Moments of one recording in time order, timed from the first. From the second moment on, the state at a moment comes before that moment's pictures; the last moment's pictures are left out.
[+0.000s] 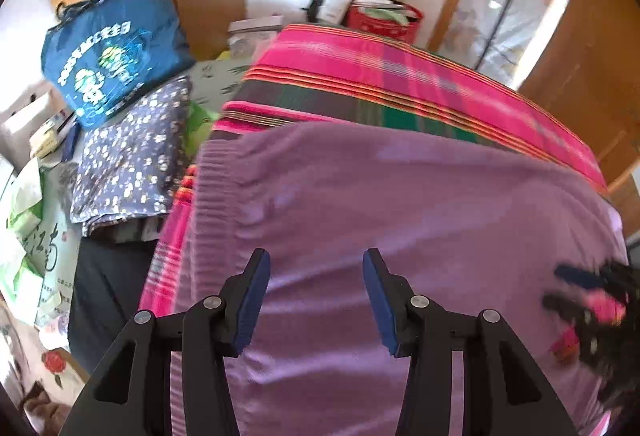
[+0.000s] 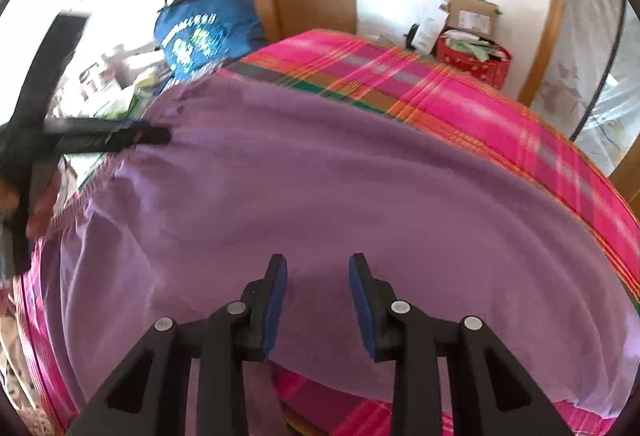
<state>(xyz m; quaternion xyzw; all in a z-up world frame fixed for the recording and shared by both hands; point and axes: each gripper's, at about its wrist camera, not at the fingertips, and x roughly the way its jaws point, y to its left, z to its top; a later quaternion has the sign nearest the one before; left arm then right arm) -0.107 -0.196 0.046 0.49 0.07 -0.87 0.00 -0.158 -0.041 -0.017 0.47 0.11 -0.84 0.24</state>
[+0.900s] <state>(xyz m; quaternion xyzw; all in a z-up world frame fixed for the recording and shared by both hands) -0.191 -0.206 0.030 0.49 0.06 -0.87 0.02 -0.148 -0.055 -0.031 0.47 0.13 -0.83 0.26</state>
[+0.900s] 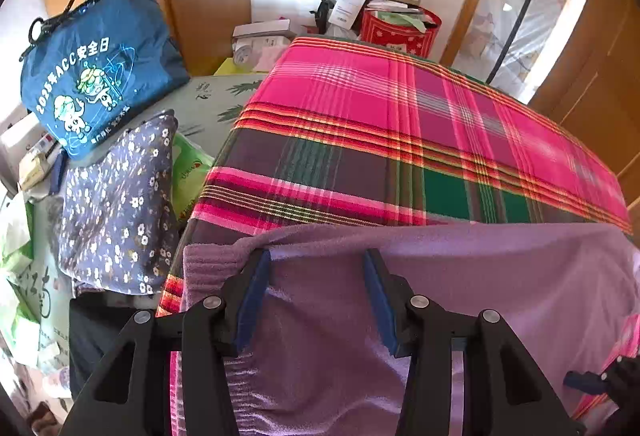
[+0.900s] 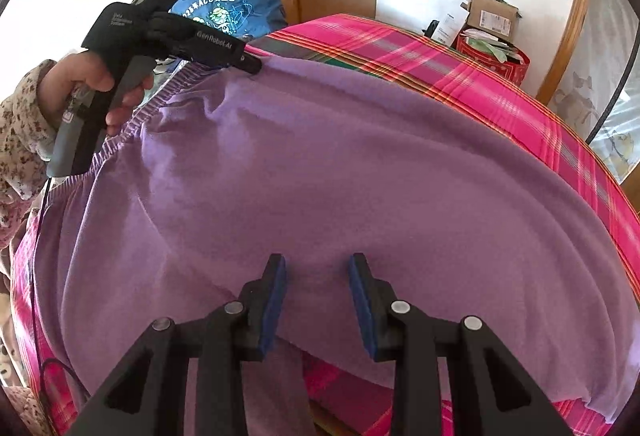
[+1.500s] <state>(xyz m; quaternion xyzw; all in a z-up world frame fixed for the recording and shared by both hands) -0.192 -0.192 0.027 0.49 0.00 -0.87 -0.01 -0.143 -0.069 -0.036 0.46 0.13 -0.84 0.26</state>
